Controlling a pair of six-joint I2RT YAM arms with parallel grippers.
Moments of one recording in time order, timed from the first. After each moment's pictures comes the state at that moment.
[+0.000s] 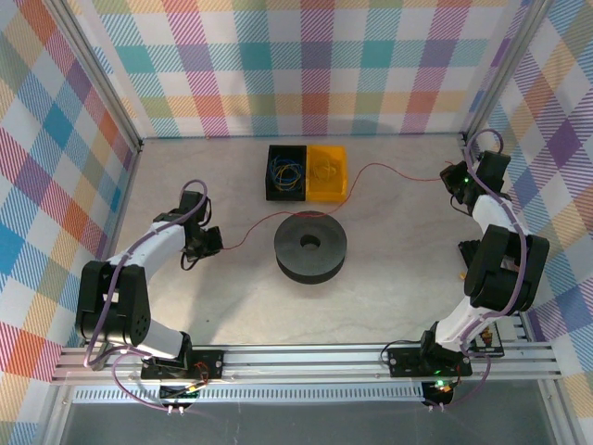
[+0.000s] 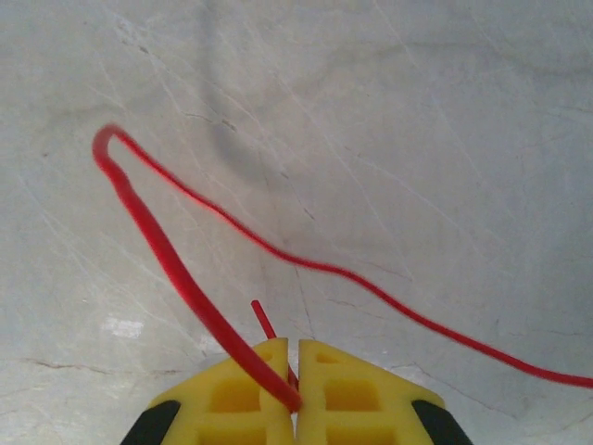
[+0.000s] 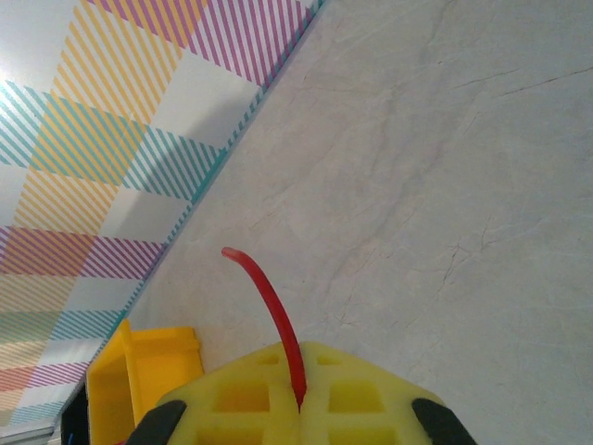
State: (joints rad) left arm -0.12 1.47 0.88 -0.66 0.04 -0.44; right arm -0.32 1.69 1.14 -0.07 -0.41 0.73
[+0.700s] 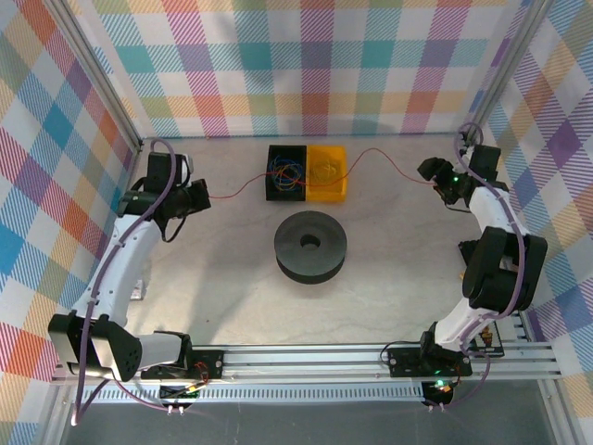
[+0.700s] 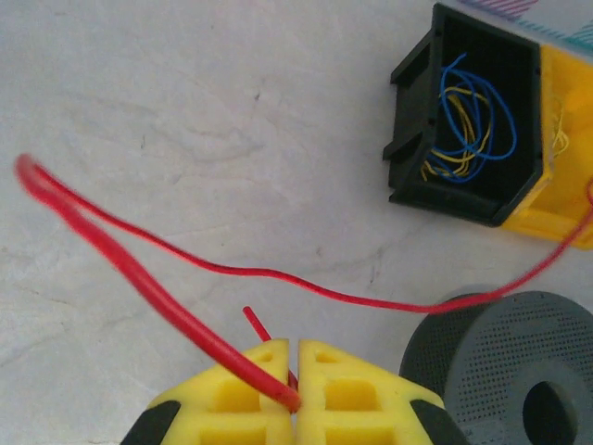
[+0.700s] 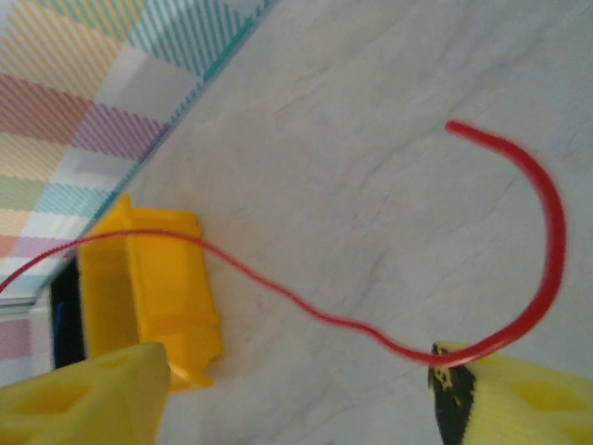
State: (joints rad) left arm -0.12 1.27 1.26 -0.81 0.04 -0.36; right arm -0.26 1.67 1.23 -0.35 -0.53 0.52
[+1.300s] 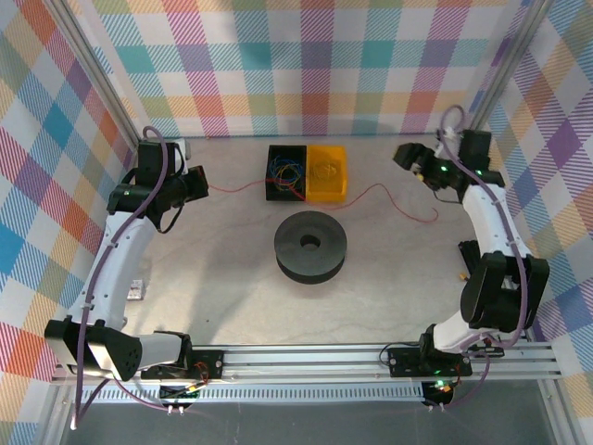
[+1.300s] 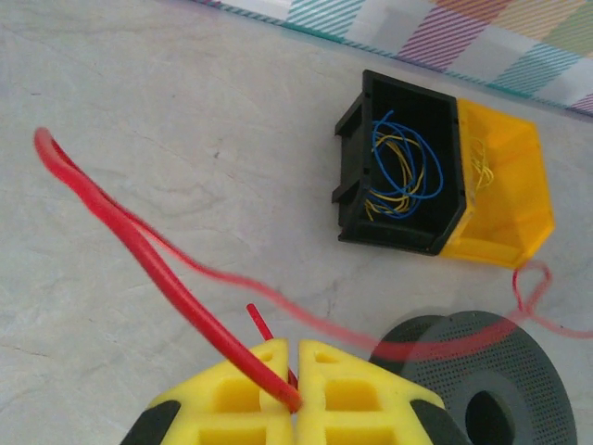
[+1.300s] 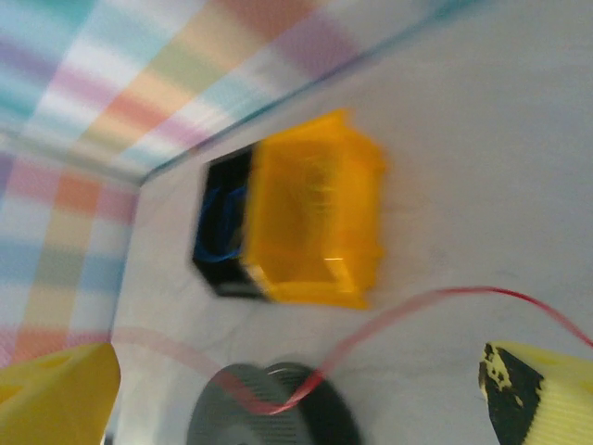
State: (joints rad) left arm -0.12 1.27 1.37 -0.81 0.10 -0.34; right arm -0.06 1.54 1.38 -0.49 -0.71 0.37
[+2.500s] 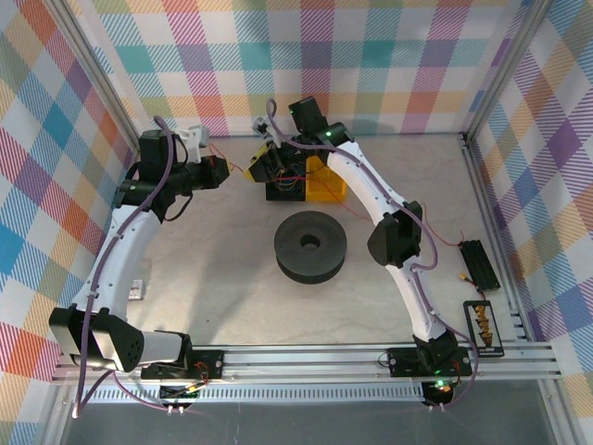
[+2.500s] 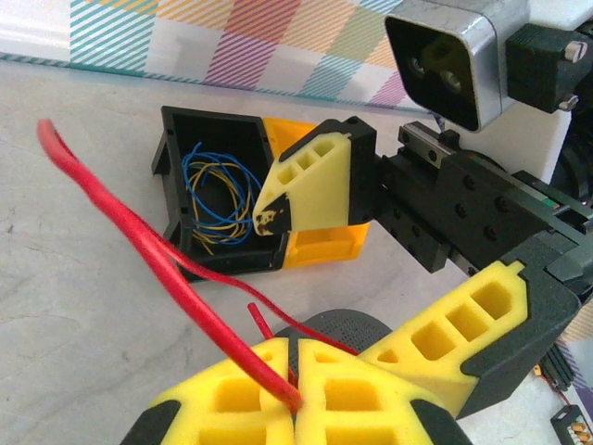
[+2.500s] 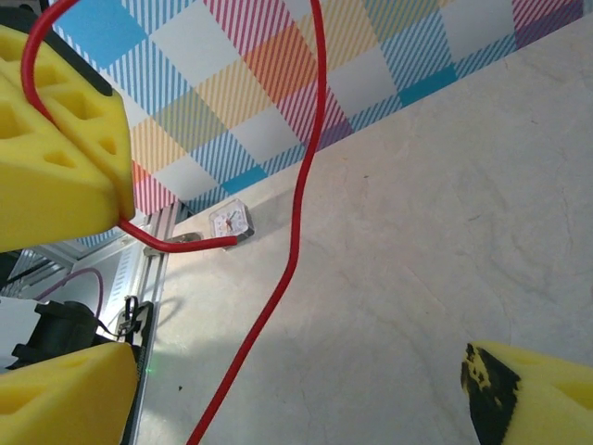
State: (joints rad) left arm -0.12 1.32 1.37 -0.60 0.46 -0.29; right arm 0.60 2.42 2.58 -0.89 -0.99 -0.14
